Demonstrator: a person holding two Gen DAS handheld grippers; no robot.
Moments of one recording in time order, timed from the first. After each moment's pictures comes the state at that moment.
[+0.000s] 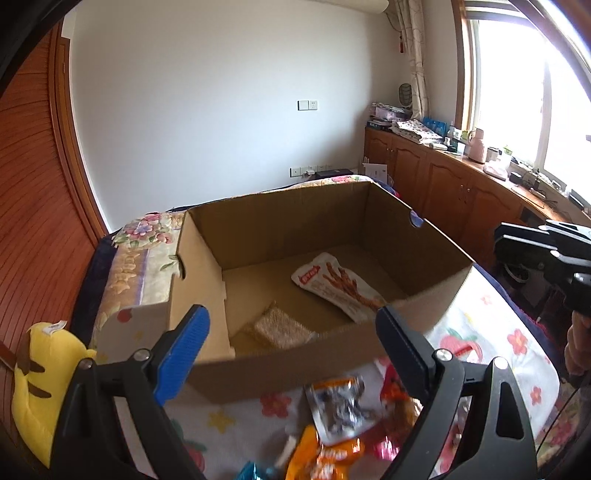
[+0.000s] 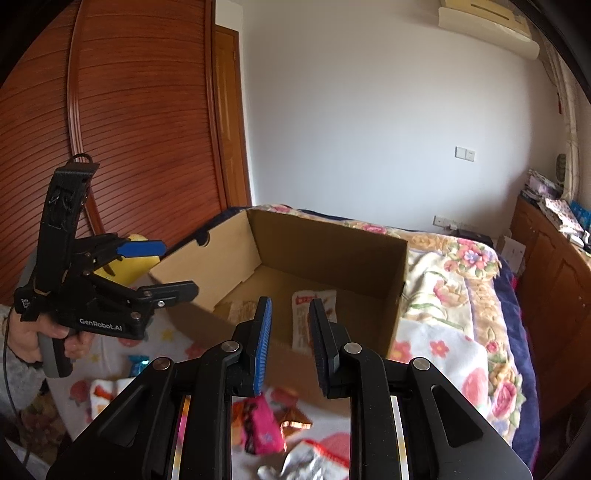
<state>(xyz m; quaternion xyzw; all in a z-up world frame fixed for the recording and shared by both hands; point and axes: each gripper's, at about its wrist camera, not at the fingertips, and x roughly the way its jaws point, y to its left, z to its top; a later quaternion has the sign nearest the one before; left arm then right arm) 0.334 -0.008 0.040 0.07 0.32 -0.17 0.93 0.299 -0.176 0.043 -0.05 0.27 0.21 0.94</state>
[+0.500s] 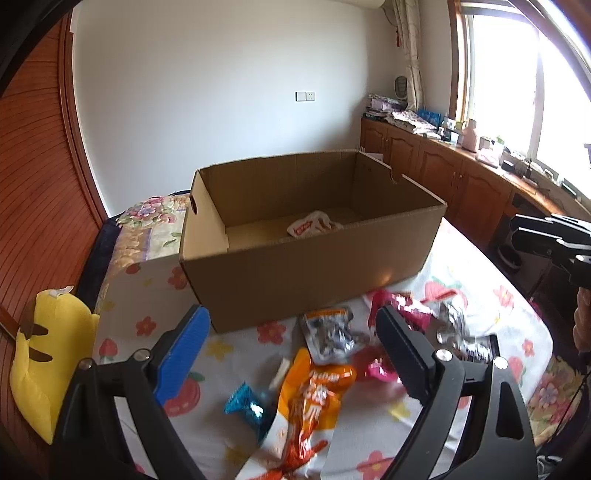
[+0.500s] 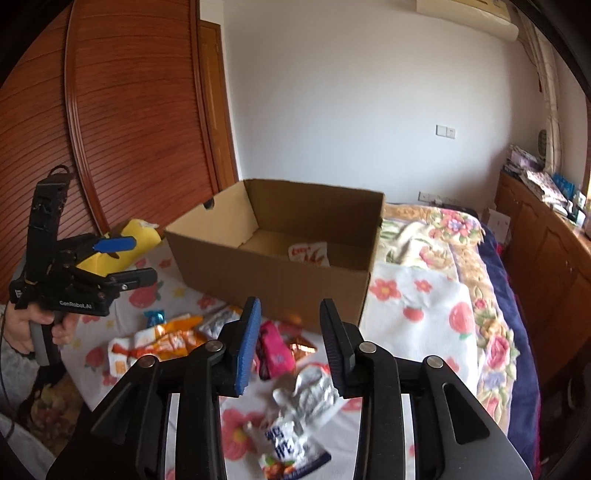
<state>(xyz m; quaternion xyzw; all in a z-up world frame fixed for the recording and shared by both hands) 0.266 0.015 0.014 0.07 0.33 -0.17 0.93 0.226 -0.198 0.023 -0.04 0.30 0.18 0.94</state>
